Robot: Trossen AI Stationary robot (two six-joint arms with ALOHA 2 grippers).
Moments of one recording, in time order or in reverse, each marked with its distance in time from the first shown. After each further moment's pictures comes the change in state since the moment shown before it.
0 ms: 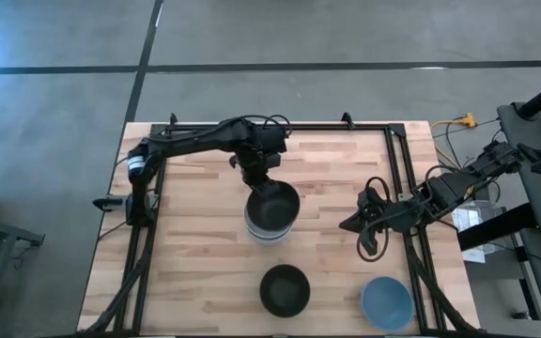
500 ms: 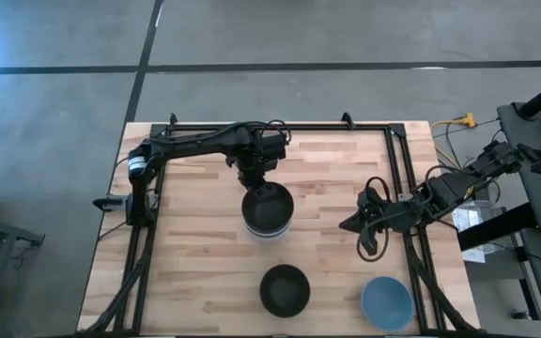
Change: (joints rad) left arm -0.008 0.006 -0.056 -0.025 -0.121 0.007; right arm 0.000 0.000 0.000 0.000 0.000 0.000
